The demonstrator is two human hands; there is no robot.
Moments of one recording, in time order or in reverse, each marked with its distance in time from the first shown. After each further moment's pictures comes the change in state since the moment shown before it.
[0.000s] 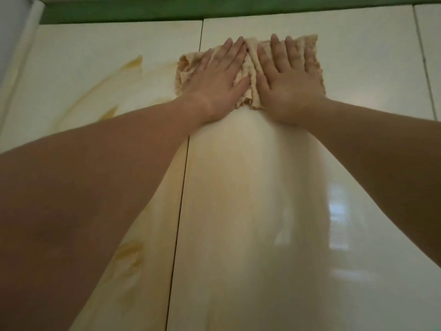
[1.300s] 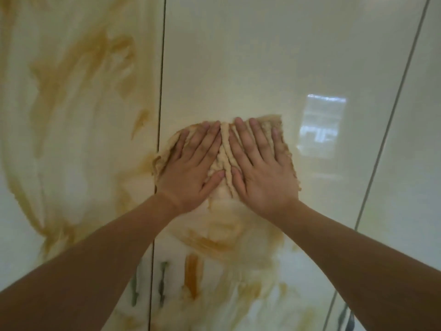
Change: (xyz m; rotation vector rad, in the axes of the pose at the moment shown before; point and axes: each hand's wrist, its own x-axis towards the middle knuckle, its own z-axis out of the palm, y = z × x) left_hand -0.471 0.194 0.060 -0.140 -0.233 0.009; right_hand -0.479 -0.083 0.044 0.090 -0.199 -0.261
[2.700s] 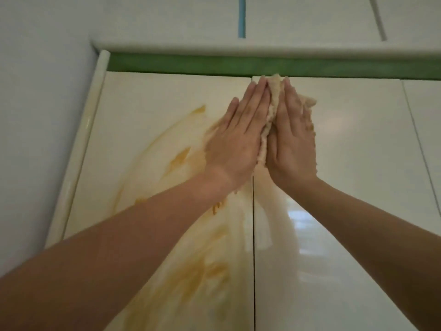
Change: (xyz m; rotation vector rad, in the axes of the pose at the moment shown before) left_hand 0.301 -0.215 -0.254 -0.054 0.619 0.144; right_hand 0.406 0.012 -0.187 0.205 0.680 0.217
